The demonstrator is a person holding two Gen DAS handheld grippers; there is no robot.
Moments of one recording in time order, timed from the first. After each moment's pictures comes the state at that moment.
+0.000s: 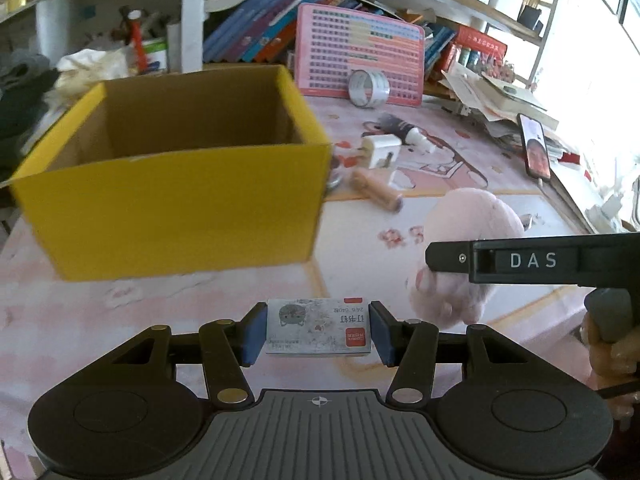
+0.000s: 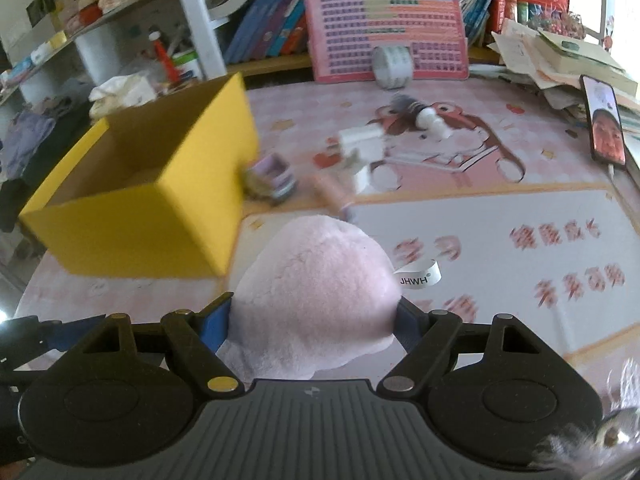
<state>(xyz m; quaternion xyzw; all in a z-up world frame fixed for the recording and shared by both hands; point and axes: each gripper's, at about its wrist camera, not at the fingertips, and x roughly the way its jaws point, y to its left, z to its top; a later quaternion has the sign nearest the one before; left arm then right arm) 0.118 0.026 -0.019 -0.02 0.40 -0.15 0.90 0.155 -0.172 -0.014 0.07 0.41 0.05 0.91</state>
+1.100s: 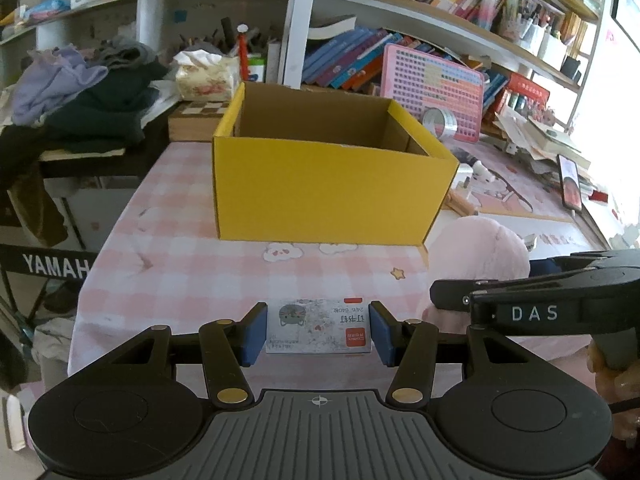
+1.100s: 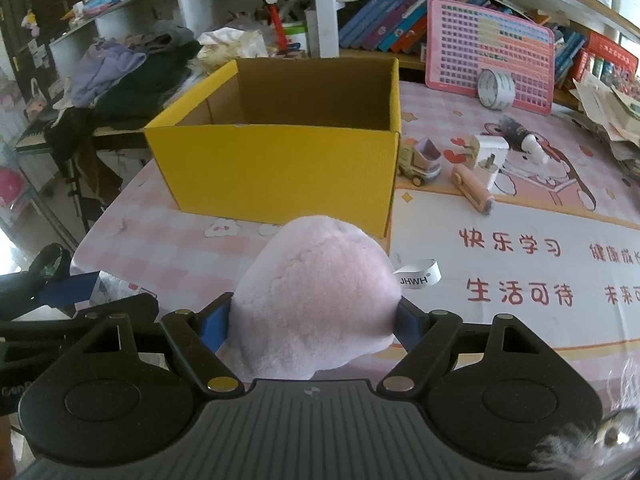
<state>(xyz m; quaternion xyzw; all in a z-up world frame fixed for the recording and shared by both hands) 0.054 0.135 -0.007 -0.05 0.36 -0.08 0.93 0.110 -0.041 -0.001 -0.01 0.40 0.12 0.91</state>
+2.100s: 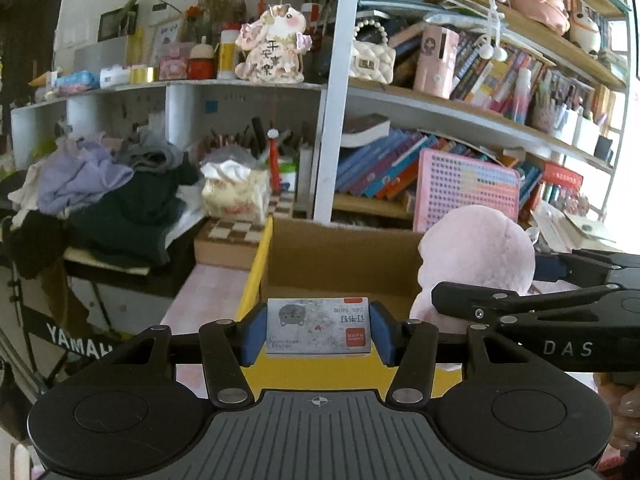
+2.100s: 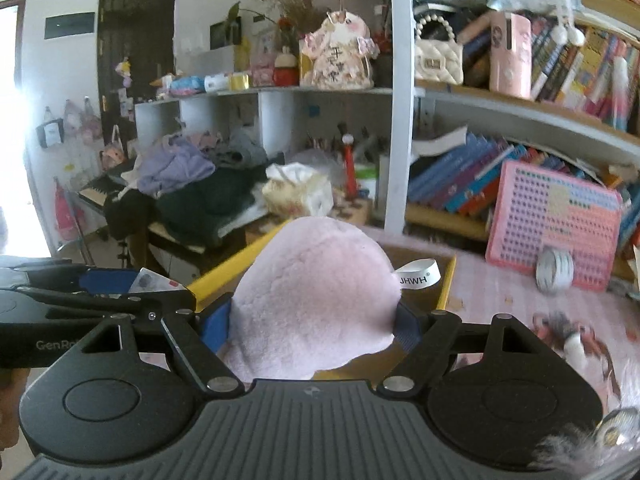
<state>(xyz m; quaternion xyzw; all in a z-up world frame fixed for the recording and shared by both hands) 0.132 0.135 0.062 -0.05 0.24 -0.02 0.97 0.195 -0.046 0.074 -0.05 0.22 0.24 0.94</state>
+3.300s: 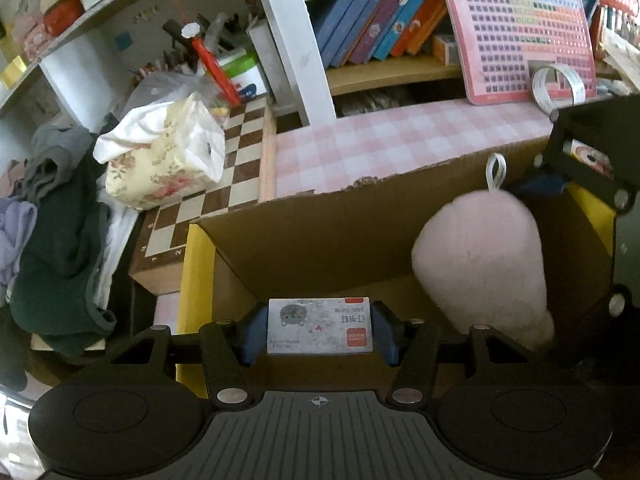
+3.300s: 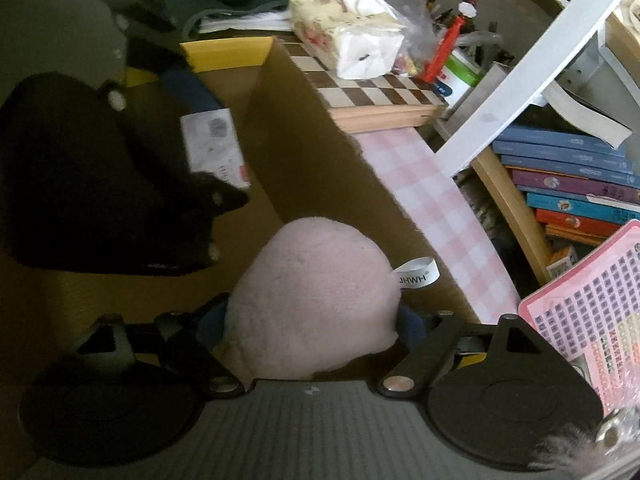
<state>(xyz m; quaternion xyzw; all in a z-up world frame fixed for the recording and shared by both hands) 0.370 0.098 -0.010 0.14 0.45 0.00 0.88 0.407 0.007 -0.024 -0.36 0.37 0.32 0.79</state>
